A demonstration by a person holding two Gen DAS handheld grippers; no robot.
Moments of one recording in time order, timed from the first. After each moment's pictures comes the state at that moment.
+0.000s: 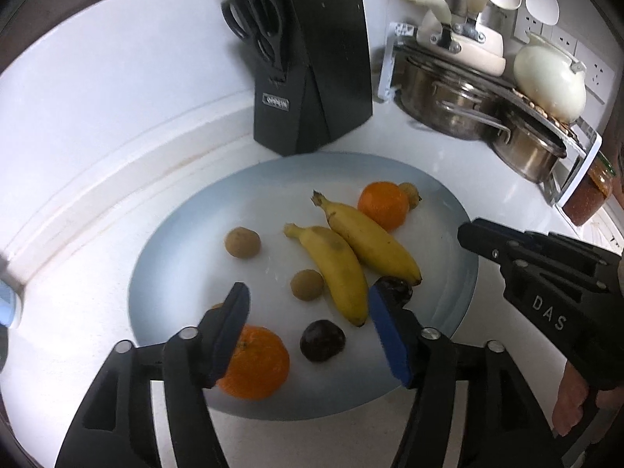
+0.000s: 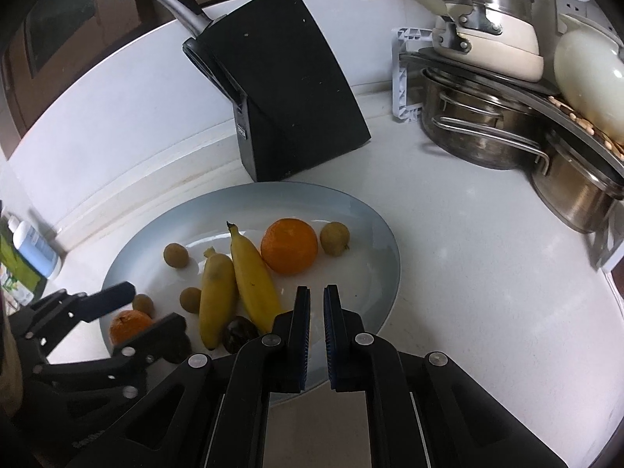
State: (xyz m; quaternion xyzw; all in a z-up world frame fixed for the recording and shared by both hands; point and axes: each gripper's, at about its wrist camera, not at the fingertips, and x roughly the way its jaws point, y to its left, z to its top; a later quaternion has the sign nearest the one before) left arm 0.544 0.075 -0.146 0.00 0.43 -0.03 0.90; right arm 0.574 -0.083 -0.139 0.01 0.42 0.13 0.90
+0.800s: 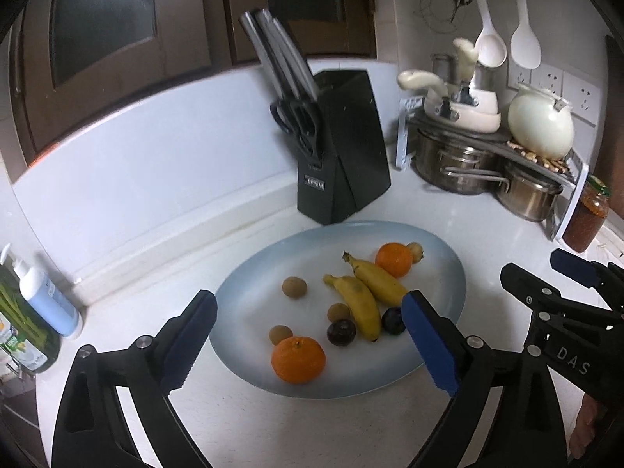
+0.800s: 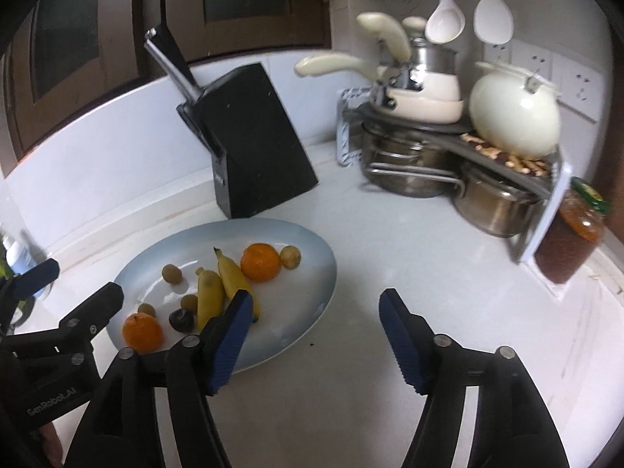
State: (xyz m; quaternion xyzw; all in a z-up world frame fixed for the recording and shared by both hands) left arm 0.480 0.077 -0.080 0.03 0.32 0.03 0.95; right arm 0.501 -0.095 -0.084 0.01 0.35 0.04 0.94
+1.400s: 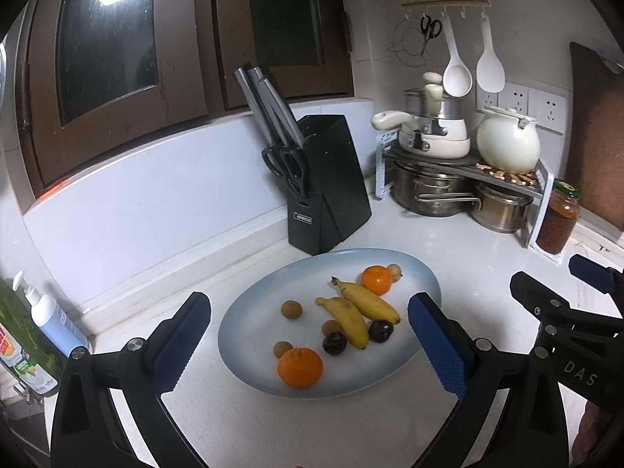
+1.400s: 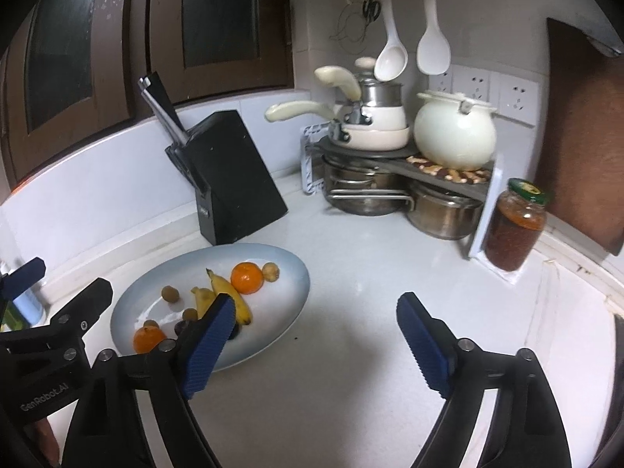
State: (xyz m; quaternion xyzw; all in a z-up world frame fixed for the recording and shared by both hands) left arm 0.443 0.078 -0.051 0.05 0.26 -0.01 0.96; right arm 0.443 -0.094 -0.055 0.02 0.29 -0.03 0.95
